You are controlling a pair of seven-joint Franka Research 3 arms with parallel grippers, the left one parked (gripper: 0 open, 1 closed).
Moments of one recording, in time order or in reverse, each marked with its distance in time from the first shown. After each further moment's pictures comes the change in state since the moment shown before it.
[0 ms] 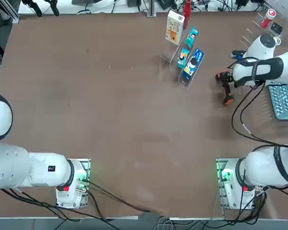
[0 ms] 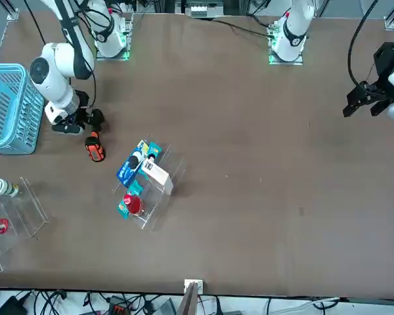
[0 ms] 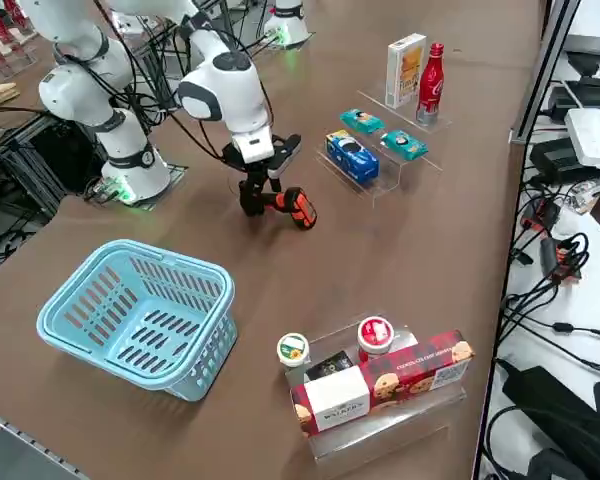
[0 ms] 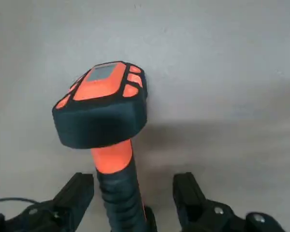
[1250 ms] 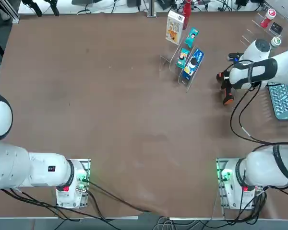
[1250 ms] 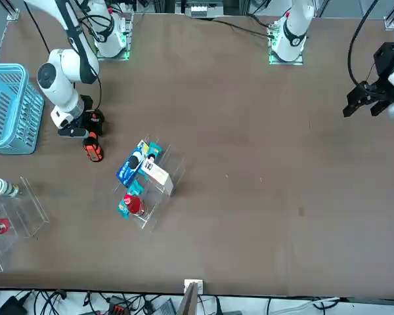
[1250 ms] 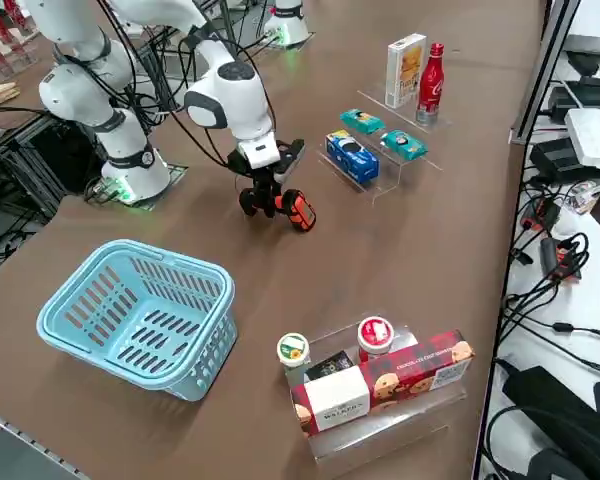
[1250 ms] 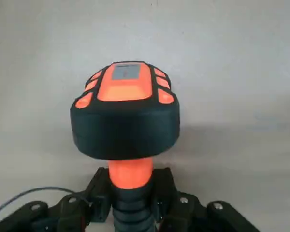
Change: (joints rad) arm 0.012 0.051 0.005 0.006 -0.001 0.062 -0.036
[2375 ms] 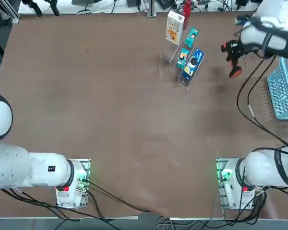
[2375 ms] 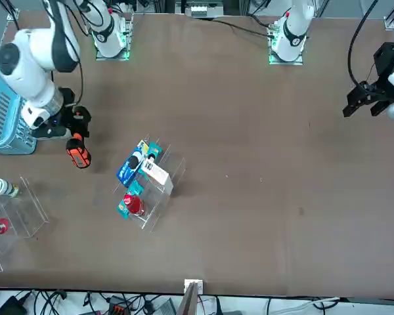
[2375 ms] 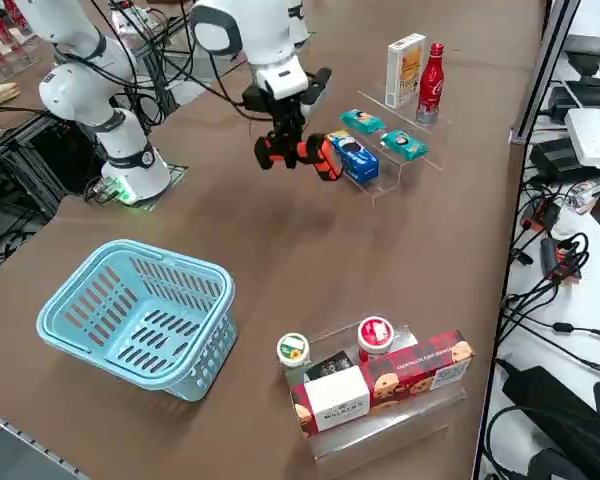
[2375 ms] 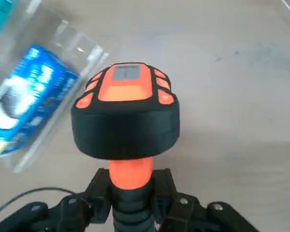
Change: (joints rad) arm 0.004 -0.169 0.034 0.354 0.135 -0.538 -0.090
